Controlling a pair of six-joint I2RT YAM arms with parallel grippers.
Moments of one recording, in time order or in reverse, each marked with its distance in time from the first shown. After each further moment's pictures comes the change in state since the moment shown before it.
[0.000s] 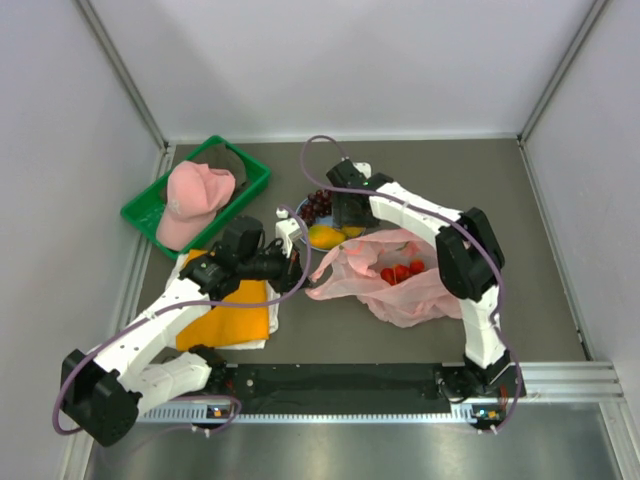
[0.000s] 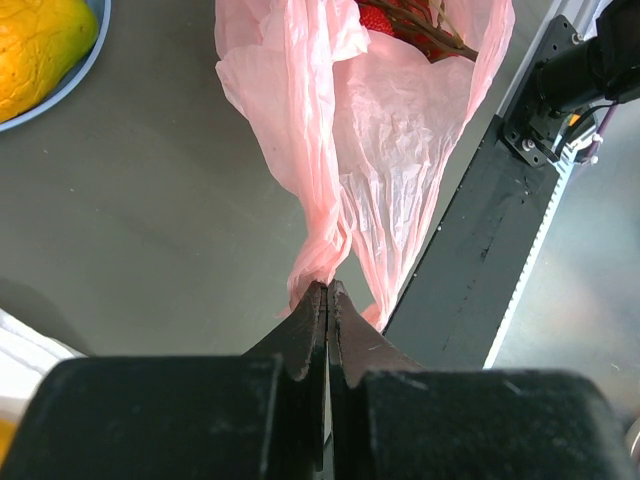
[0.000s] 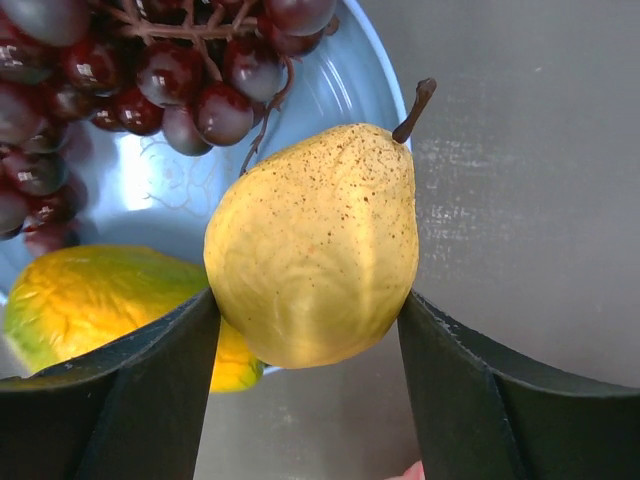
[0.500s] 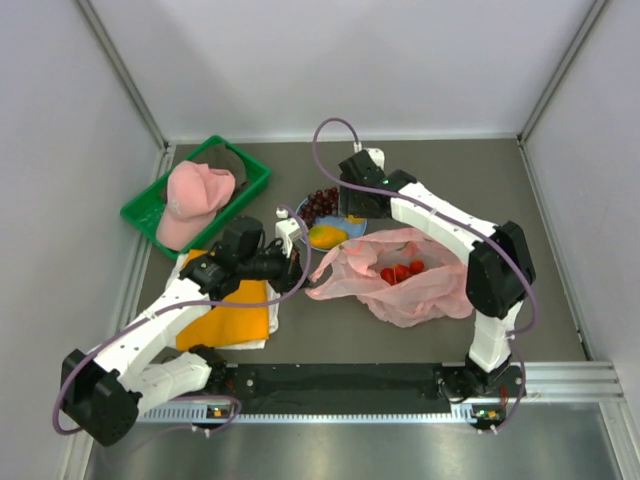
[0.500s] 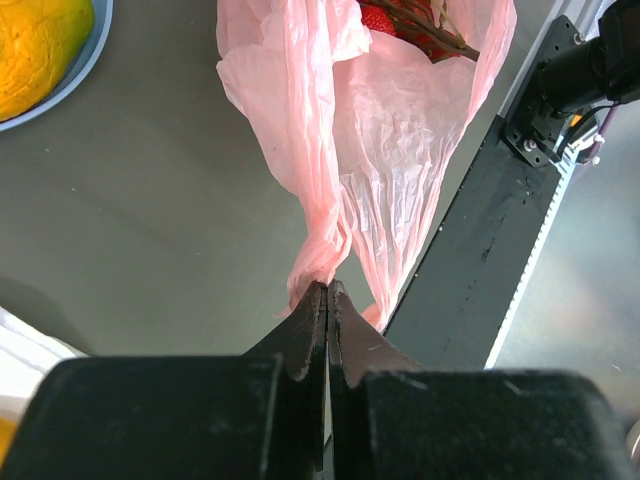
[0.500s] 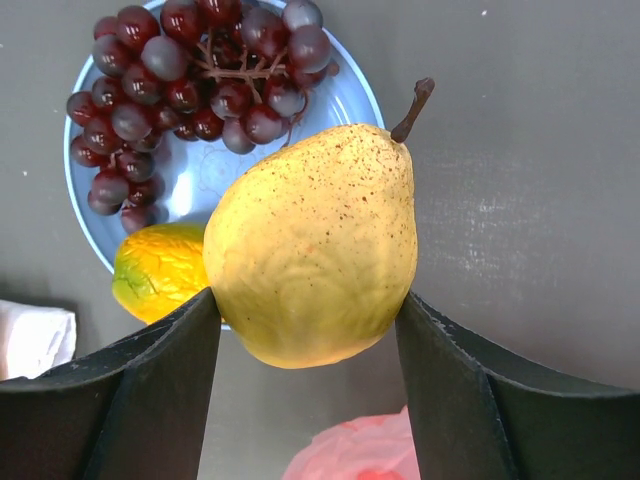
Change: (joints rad) left arm 0.000 0.000 0.000 0.000 -0.003 0.000; right arm 0.000 -0.203 -0.085 0.042 0.014 0.008
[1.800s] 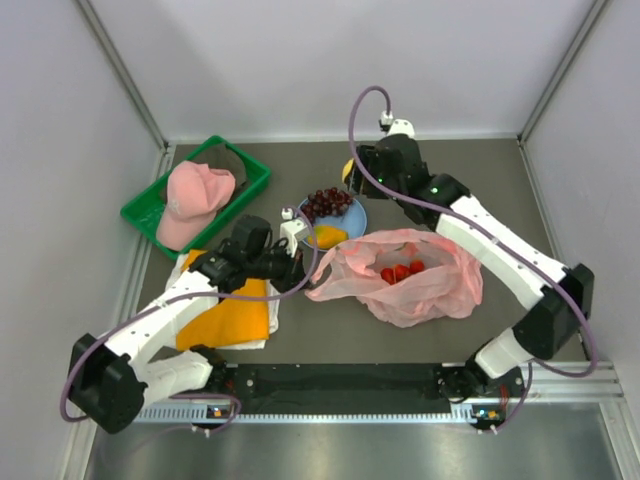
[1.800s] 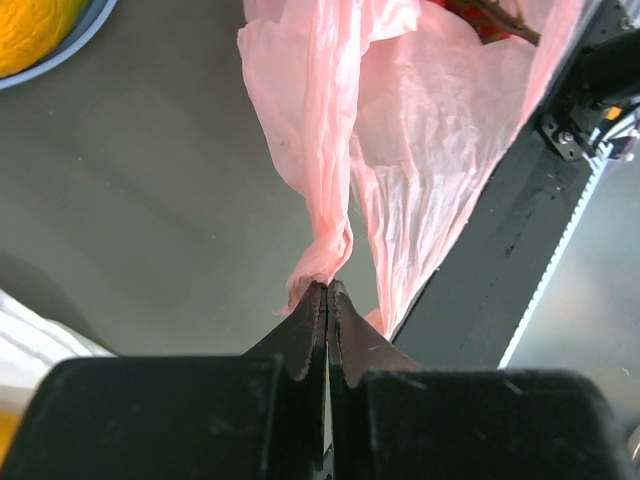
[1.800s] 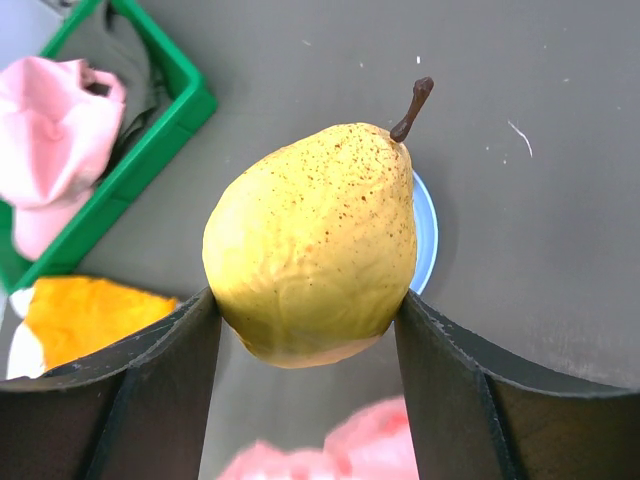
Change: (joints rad) left arm 0.000 0.071 -0.001 -0.002 -0.028 0.000; right arm 0.000 -0.316 -0.086 0.190 -0.036 -0.057
